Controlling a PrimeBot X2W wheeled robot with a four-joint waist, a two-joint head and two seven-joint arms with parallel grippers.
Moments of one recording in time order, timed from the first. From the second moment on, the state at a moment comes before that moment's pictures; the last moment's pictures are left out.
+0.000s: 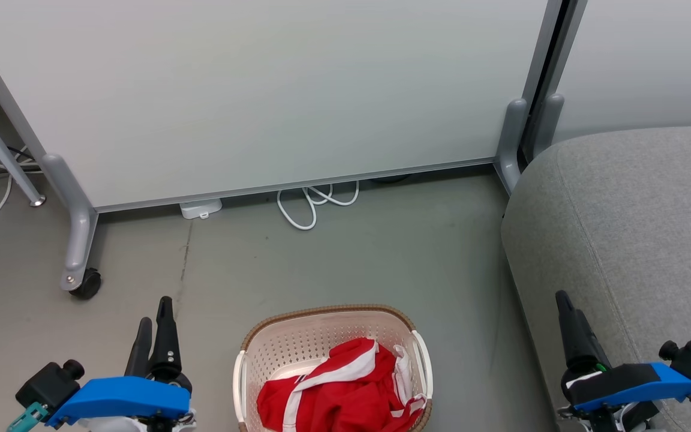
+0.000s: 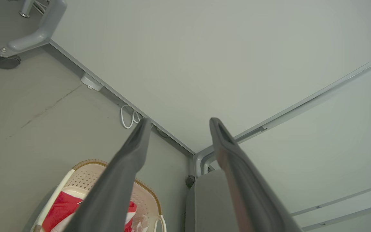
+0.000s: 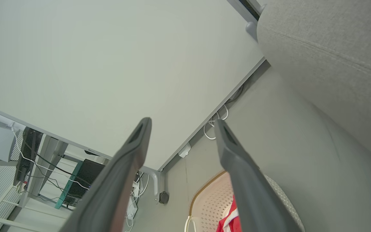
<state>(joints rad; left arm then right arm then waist) -0.05 0.05 0.00 0.29 -0.96 -0.11 -0.07 -0.10 -0.04 -0.02 0.35 0.96 0.13 -0.06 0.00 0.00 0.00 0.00</state>
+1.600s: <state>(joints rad) -0.05 0.08 -0.09 0.33 -0.38 -0.12 -0.20 -0.10 -0.05 0.00 0.35 0.39 0.13 -0.14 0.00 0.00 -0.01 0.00</state>
